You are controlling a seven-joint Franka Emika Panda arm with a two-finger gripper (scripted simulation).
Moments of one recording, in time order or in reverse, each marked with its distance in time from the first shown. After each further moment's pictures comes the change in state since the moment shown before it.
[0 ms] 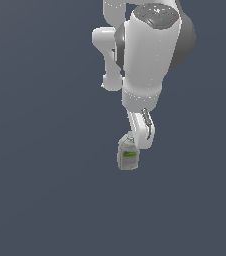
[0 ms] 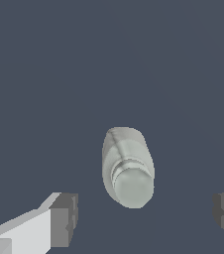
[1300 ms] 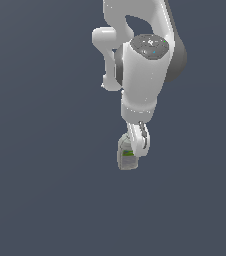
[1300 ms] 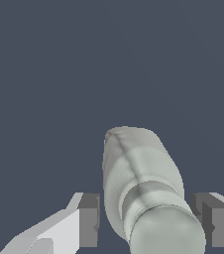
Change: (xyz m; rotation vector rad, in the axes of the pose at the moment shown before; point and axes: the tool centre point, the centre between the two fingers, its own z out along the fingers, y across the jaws) arm 0.000 0.000 0.042 -0.001 0.000 0.003
